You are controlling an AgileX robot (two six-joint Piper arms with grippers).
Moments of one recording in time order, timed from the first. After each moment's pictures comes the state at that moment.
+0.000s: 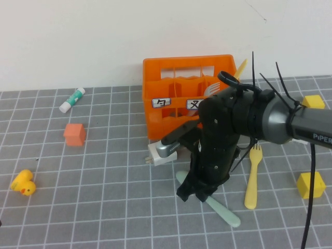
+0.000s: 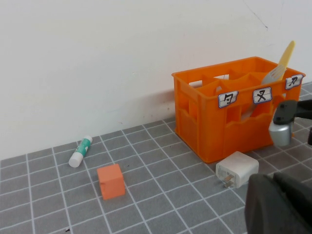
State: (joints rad) right arm 0.68 2.10 -1.56 0.07 1.02 -0.10; left arm -0.39 0.04 -0.26 0.06 0.37 -0.08
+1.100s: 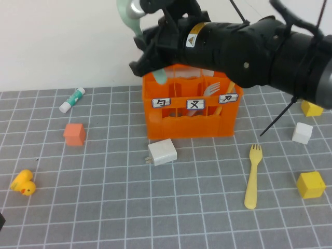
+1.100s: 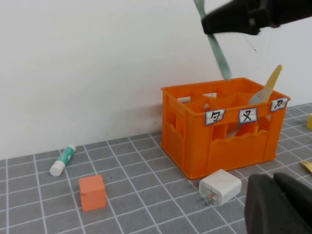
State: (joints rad) right arm 0.68 1.90 -1.67 0.08 0.20 -0.25; left arm -0.39 0.04 -0.24 0.00 0.31 -0.11
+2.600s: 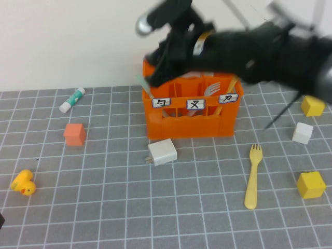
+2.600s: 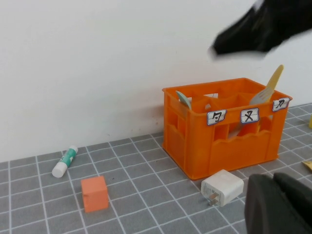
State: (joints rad) right arm 0.65 1.92 -1.67 0.09 0.29 -0.35; left arm -0.39 0.04 -0.24 0.01 0.30 -0.11
